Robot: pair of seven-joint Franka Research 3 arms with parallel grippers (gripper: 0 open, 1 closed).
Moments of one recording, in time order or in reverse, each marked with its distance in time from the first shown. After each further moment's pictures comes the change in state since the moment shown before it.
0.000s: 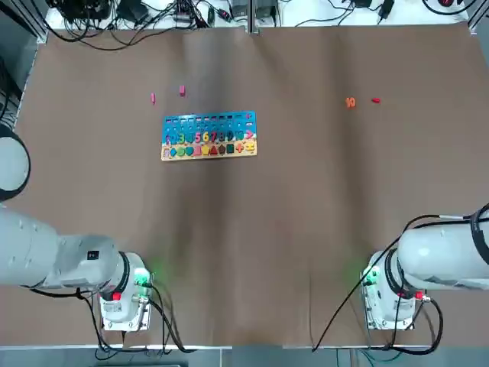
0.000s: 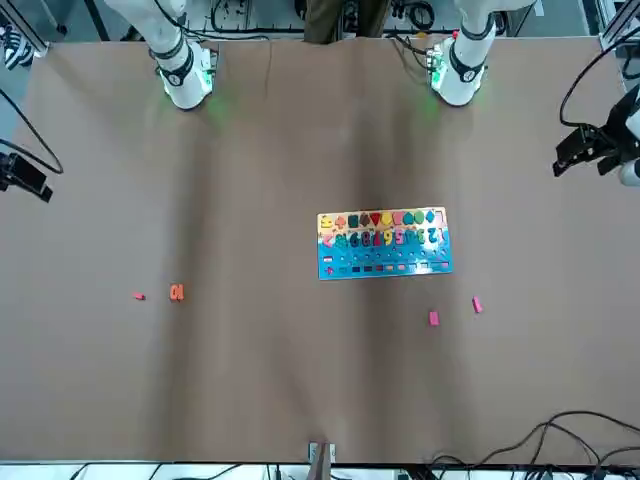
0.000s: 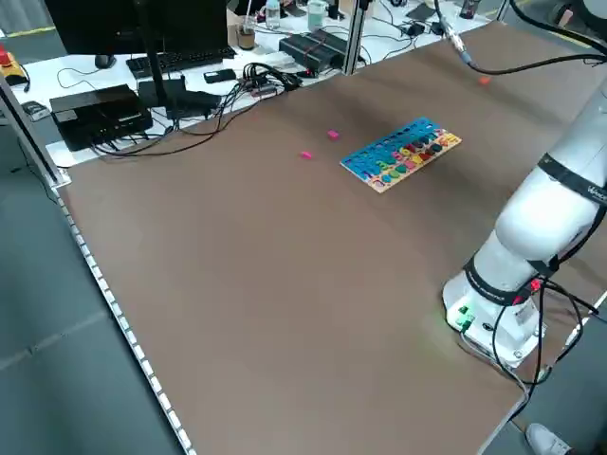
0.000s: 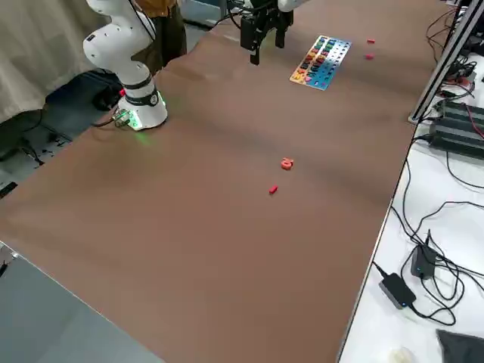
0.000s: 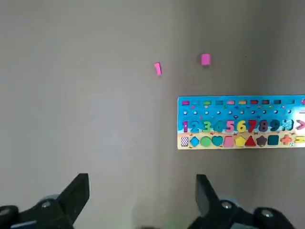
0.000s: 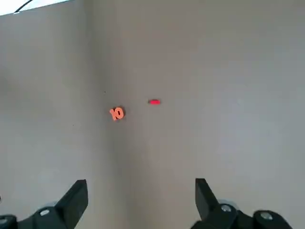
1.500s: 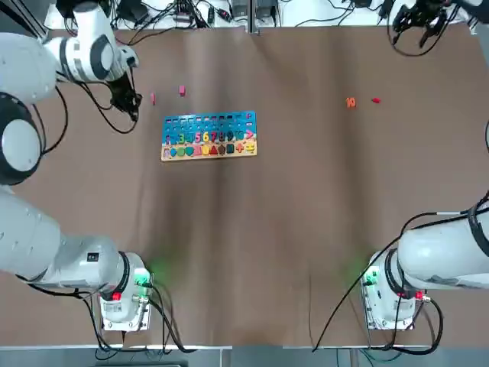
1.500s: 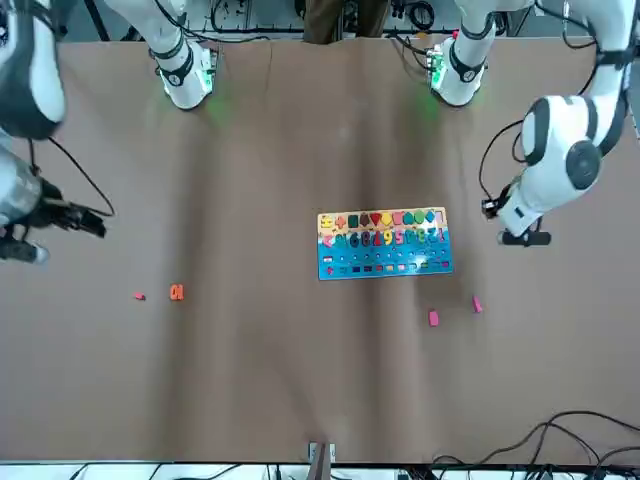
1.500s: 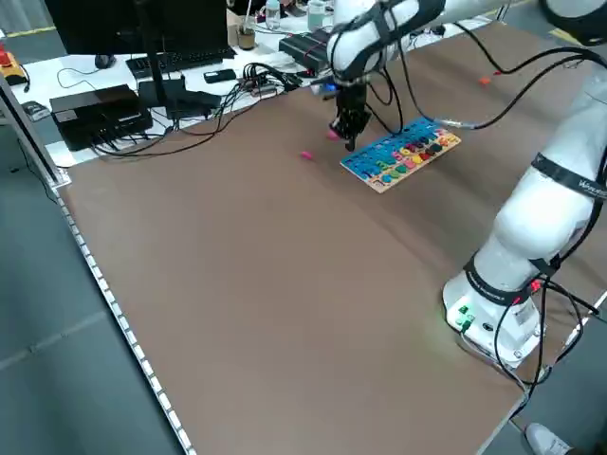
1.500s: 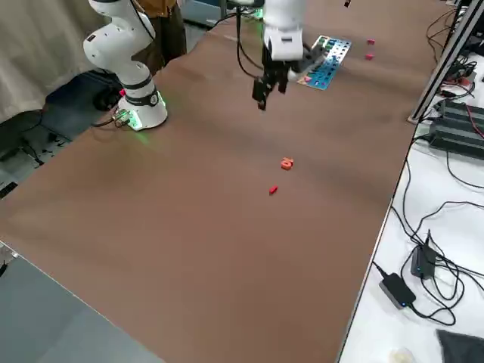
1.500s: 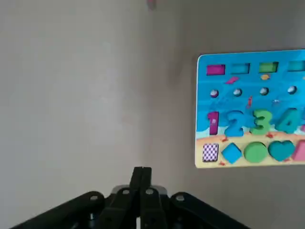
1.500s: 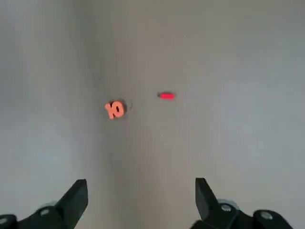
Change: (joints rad) left arm -0.039 0.149 -0.027 -0.684 0.013 0.681 -0.033; right arm 0.024 0.093 0.011 -0.308 0.004 0.335 0.000
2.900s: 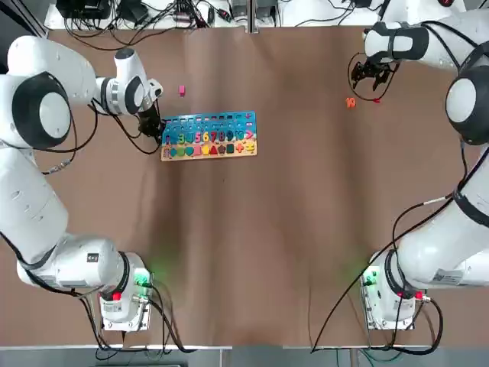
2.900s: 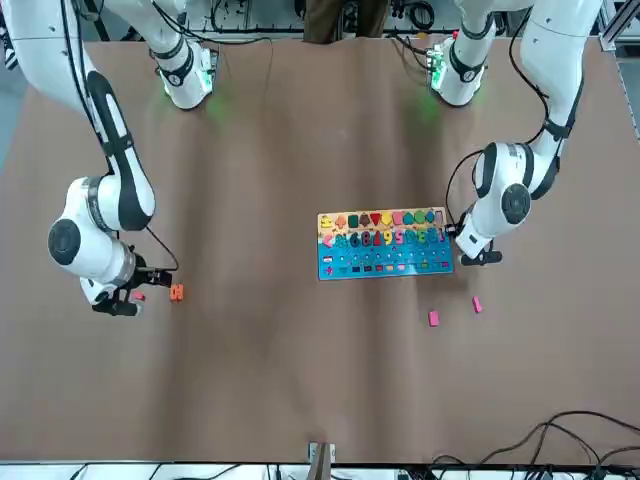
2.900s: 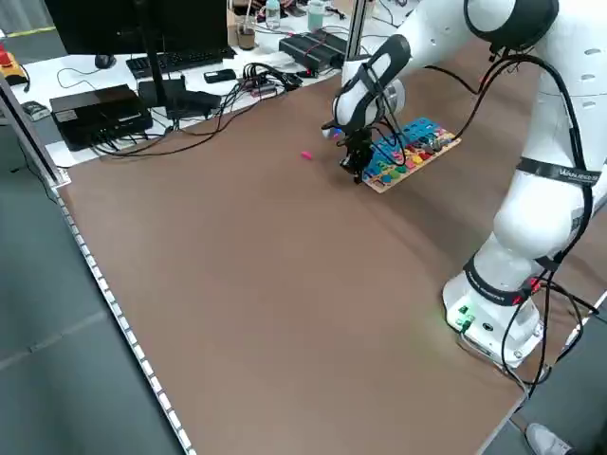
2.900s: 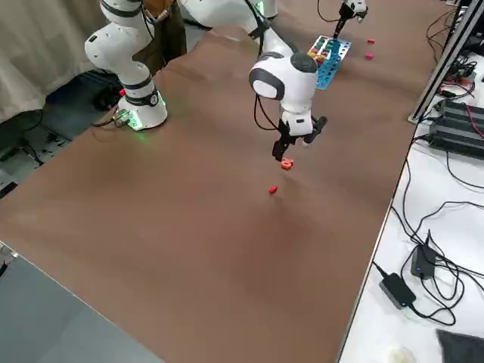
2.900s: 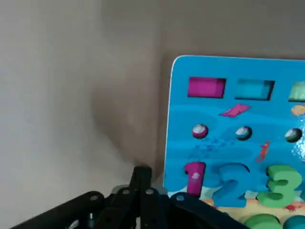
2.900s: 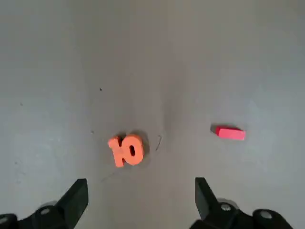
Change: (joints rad) left arm -0.013 0.255 -0.074 -0.012 0.000 0.257 -0.170; right arm 0.073 0.338 0.000 -0.059 -0.006 0.380 -0.008
